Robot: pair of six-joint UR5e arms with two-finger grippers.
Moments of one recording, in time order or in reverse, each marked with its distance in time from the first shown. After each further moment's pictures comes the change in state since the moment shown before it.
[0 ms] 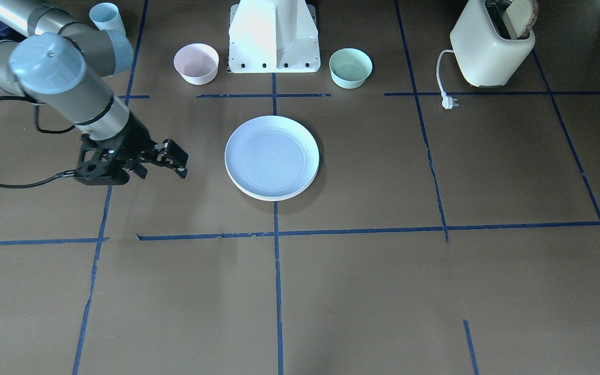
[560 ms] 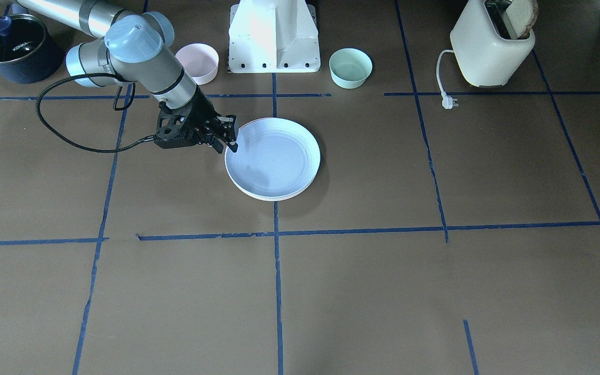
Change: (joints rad) left arm 0.001 0.008 0.006 -0.009 -0.036 0.023; right arm -0.327 0.012 0.004 0.302 -0.262 0.416
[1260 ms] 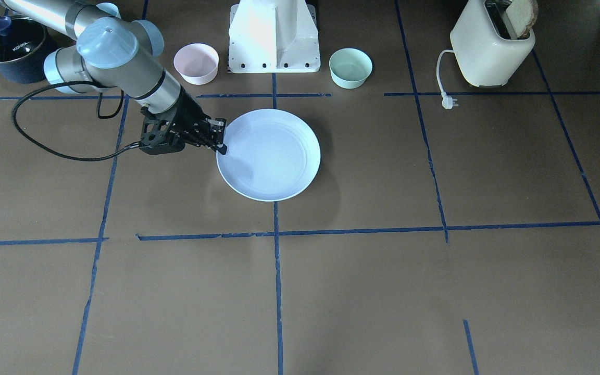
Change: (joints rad) left arm 0.000 0.000 0.002 0.001 0.000 0.012; right arm 0.017 -0.002 -0.002 0.055 0.059 0.007
